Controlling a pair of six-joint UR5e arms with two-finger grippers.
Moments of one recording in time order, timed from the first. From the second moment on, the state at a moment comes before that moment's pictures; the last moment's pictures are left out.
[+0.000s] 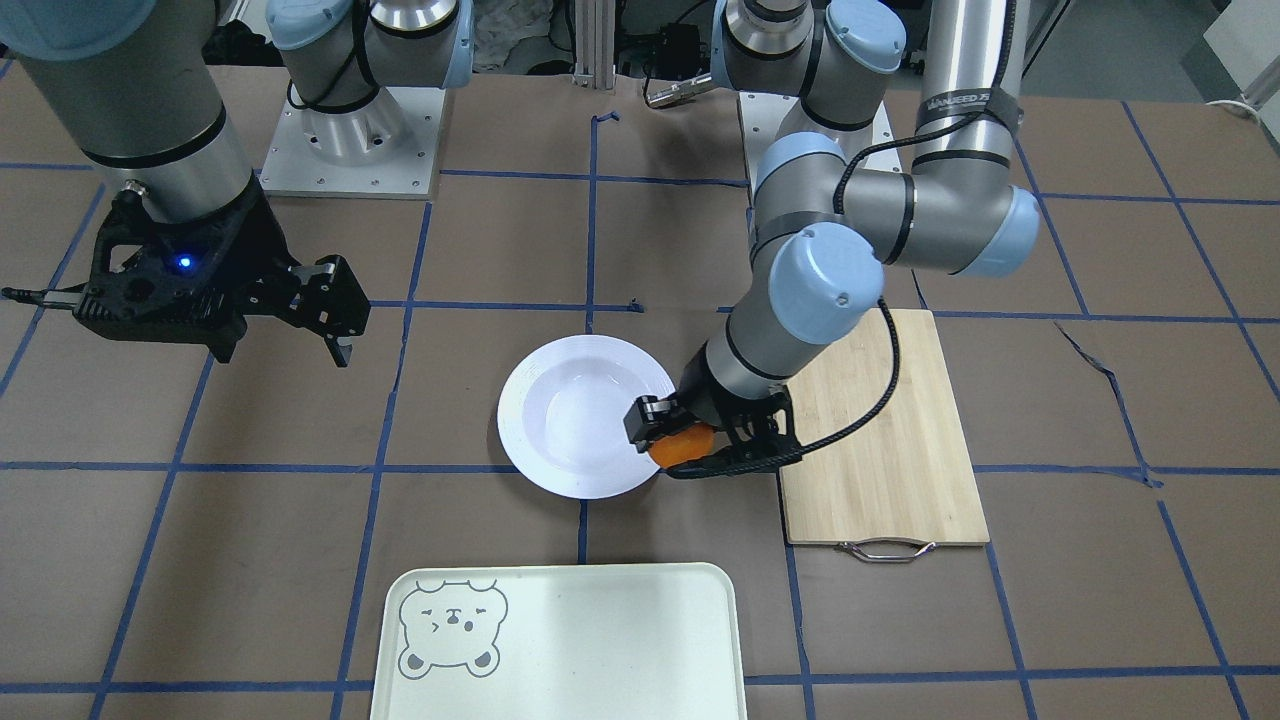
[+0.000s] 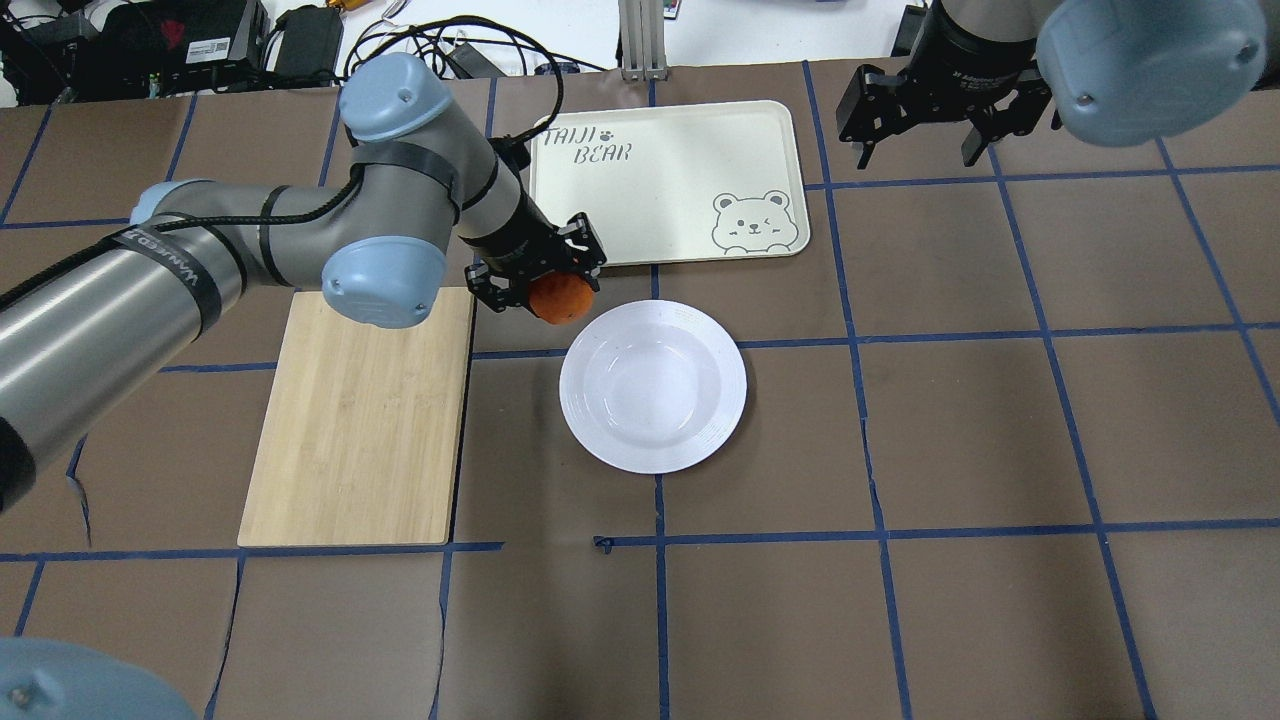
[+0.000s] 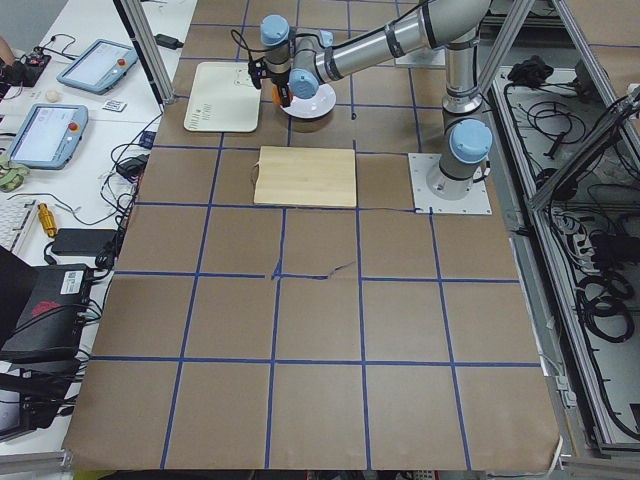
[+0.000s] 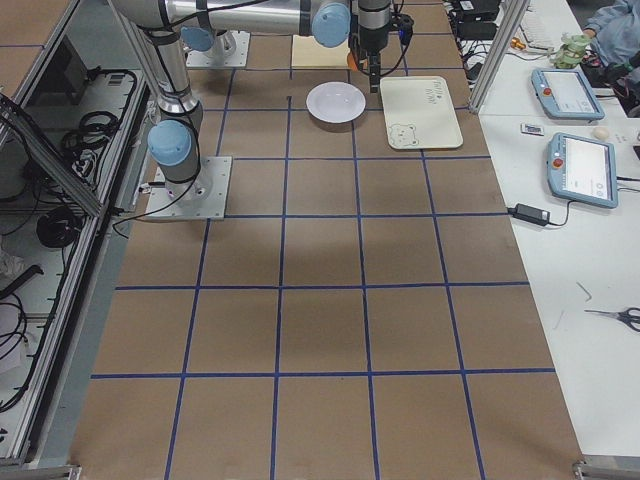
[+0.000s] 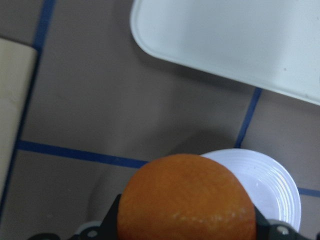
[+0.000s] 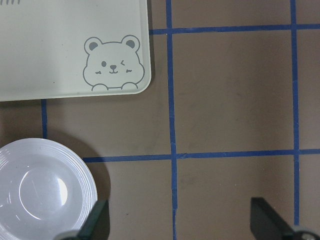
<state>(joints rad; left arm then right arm) -1.73 -1.94 -1.75 -1.01 1.29 -0.44 1.58 -1.44 1.51 -1.76 -1.58 0.04</state>
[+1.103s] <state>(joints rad) -1.82 -1.97 -1.79 -0.87 1.26 -0.62 1.57 -1.44 1.51 -1.77 -1.56 0.04</state>
